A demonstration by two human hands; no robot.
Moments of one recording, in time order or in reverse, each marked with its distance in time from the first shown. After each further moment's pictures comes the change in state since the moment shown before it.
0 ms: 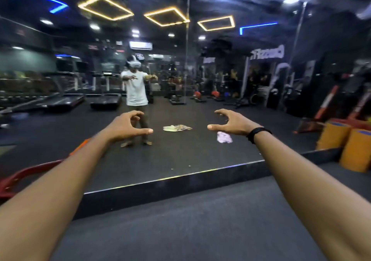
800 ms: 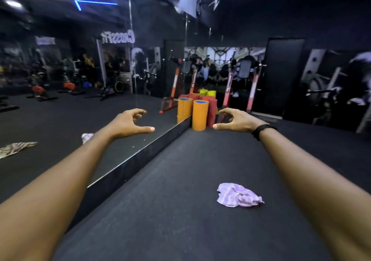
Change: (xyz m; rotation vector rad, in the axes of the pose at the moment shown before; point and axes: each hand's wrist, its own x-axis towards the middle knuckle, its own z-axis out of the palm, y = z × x) left_hand 0.237 0.363 0.447 -0.253 -0.566 0.562; right_hand -0.166 0.400 -0.242 -0.177 0.335 0.761
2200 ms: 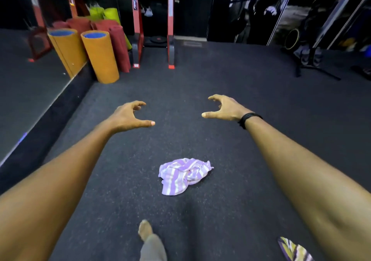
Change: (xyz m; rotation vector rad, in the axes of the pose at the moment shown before) left_hand 0.729 0.032 0.554 -0.016 -0.627 0.138; right_hand 0.487 0.583 0.003 0.038 -0.016 0.623
